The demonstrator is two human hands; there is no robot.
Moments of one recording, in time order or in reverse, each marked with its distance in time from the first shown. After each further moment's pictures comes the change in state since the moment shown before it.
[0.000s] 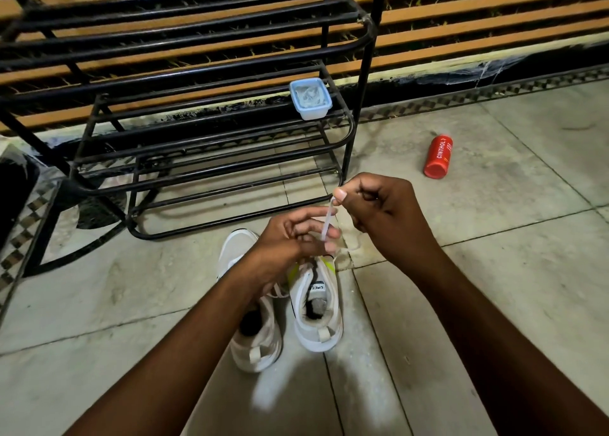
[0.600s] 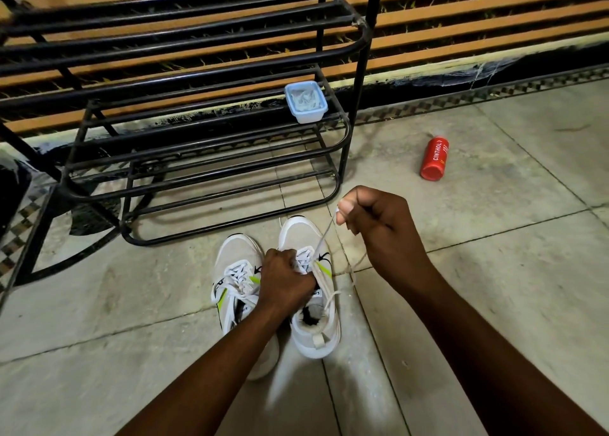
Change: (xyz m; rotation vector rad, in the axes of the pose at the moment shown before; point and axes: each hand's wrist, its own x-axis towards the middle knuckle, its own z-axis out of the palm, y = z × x) left_hand 0.016 -0.101 0.000 0.681 0.504 -0.044; right_hand -0.010 0.005 0.008 0.042 0.052 -0.018
